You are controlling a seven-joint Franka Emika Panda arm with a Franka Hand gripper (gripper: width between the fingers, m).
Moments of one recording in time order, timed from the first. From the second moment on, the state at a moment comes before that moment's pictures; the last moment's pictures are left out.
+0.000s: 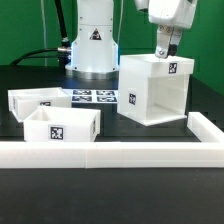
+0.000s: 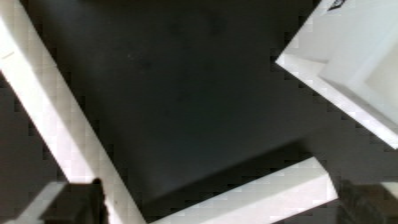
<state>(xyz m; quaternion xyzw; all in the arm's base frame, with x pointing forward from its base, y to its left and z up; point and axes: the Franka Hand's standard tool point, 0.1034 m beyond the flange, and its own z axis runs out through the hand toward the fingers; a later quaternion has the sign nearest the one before) 0.550 0.080 0.137 0.84 0.53 -0.02 0.06</state>
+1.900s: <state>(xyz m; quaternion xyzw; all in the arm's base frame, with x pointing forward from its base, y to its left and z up) 0.473 0.114 0.149 0.98 0.22 -0.02 0.01</state>
